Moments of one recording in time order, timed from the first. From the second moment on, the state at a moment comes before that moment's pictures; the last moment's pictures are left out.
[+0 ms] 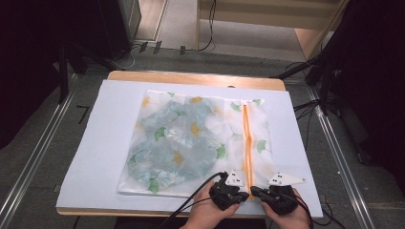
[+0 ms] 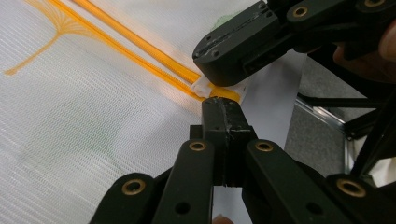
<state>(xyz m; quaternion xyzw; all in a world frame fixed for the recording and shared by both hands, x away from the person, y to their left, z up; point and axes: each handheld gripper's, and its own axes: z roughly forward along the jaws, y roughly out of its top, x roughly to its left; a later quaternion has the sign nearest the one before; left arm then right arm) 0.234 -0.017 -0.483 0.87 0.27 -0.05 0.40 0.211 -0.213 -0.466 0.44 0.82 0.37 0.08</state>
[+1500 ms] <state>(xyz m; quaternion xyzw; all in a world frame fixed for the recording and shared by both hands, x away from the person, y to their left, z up) 0.230 -0.017 -0.484 0.87 0.27 -0.04 0.40 0.343 -0.209 -0.450 0.46 0.80 0.36 0.12</state>
